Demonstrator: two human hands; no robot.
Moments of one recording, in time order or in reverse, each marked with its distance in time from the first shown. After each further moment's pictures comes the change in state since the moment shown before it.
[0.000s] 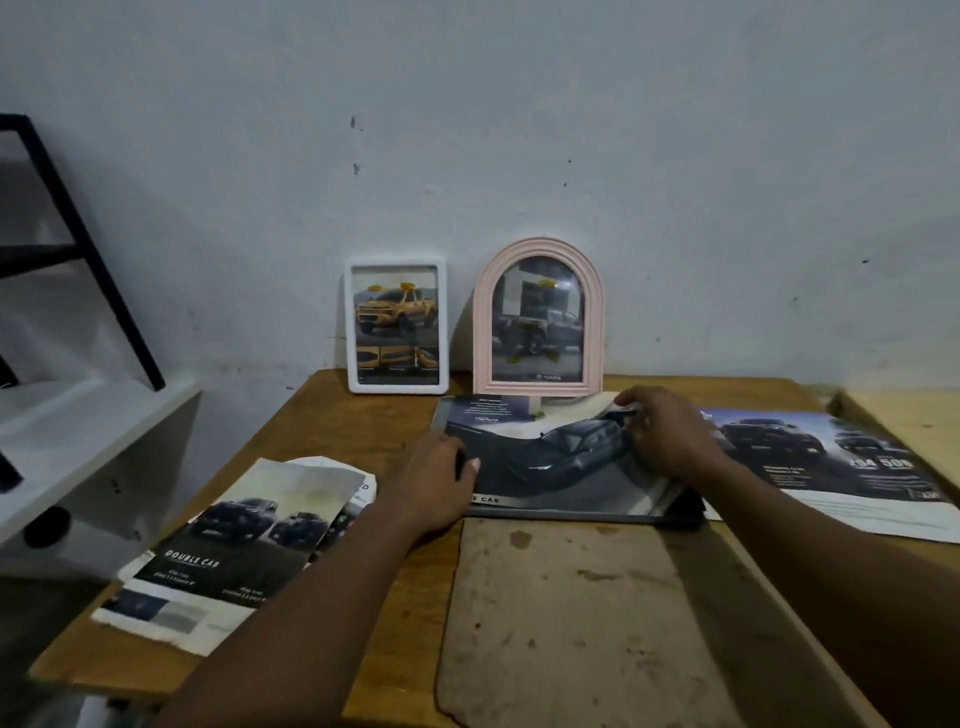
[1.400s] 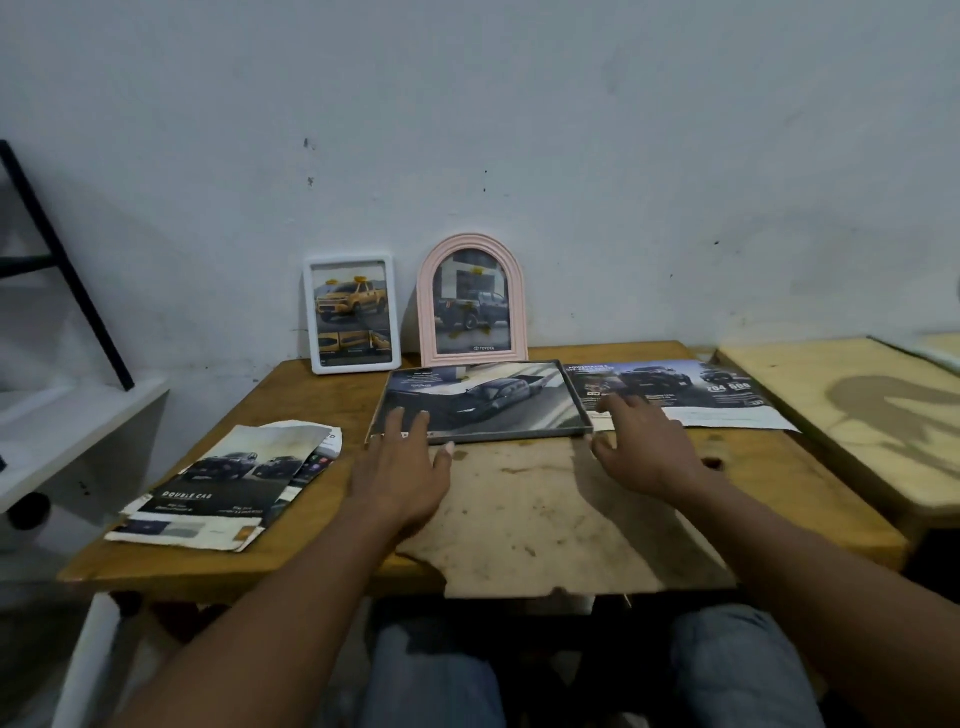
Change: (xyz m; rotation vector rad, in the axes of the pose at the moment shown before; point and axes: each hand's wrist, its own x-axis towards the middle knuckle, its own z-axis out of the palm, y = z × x) left_hand -0.112 0.055 0.000 0.154 -0.006 -0.076; right_hand -0.173 0.003 -0.051 -0.247 0.002 0.039
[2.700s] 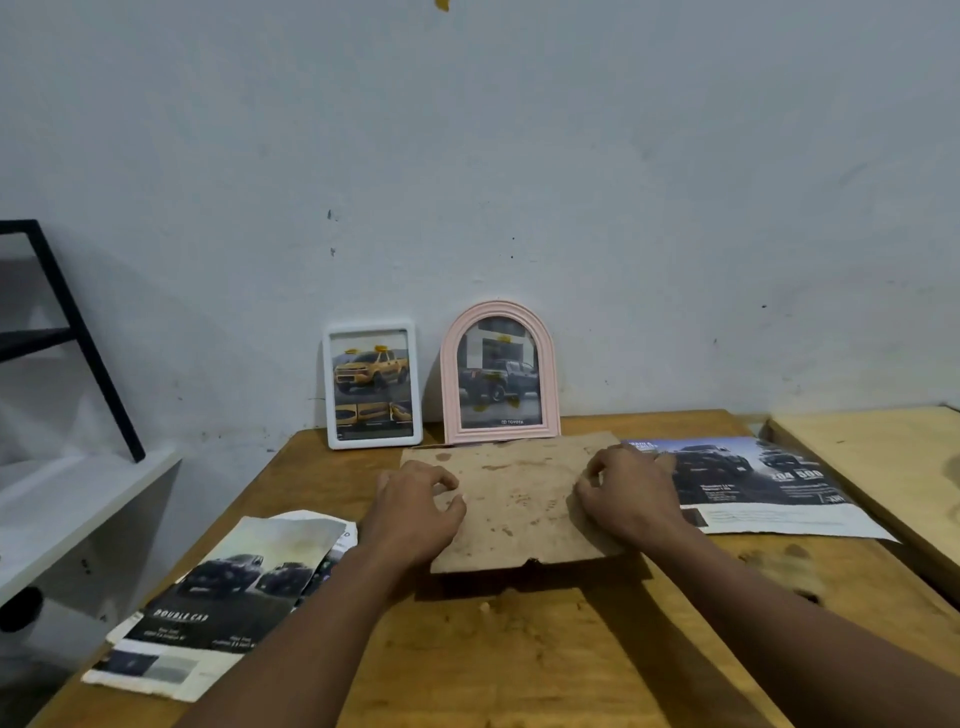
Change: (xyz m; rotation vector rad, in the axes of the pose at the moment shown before) left_hand 0.100 -0.027 -0.014 -0.221 0.116 0.053; right_hand 0.095 -0.053 0.017 0.151 0.087 0.106
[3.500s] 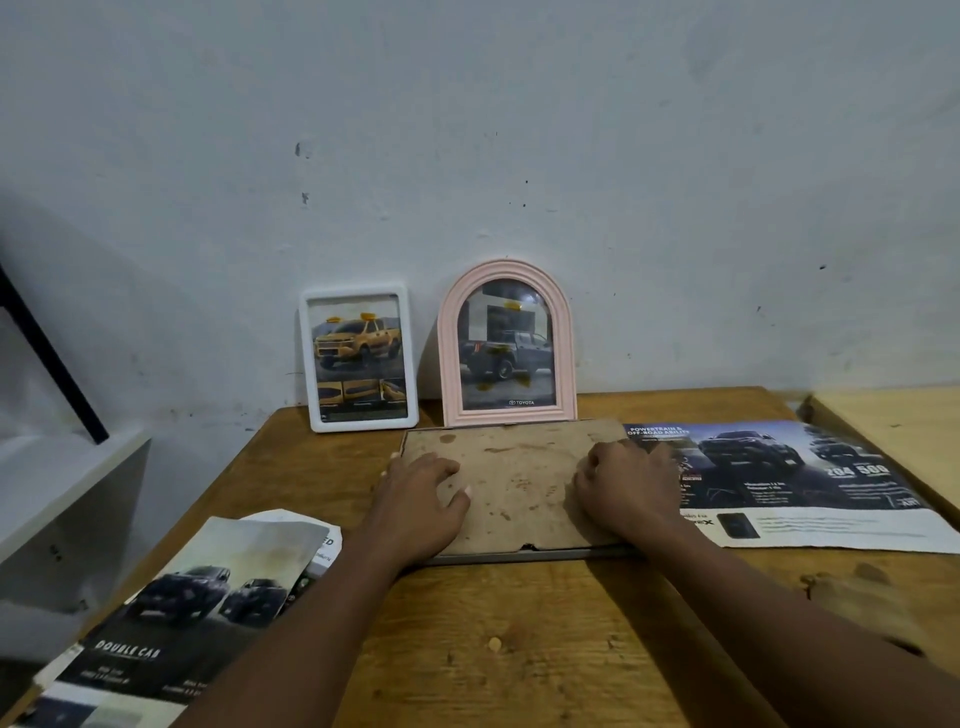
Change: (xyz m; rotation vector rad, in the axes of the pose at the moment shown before) left_hand 0.050 -0.040 0.046 -0.039 -0.135 0.025; right_hand 0.044 -0.002 0.052 -0.212 -0.115 0.055
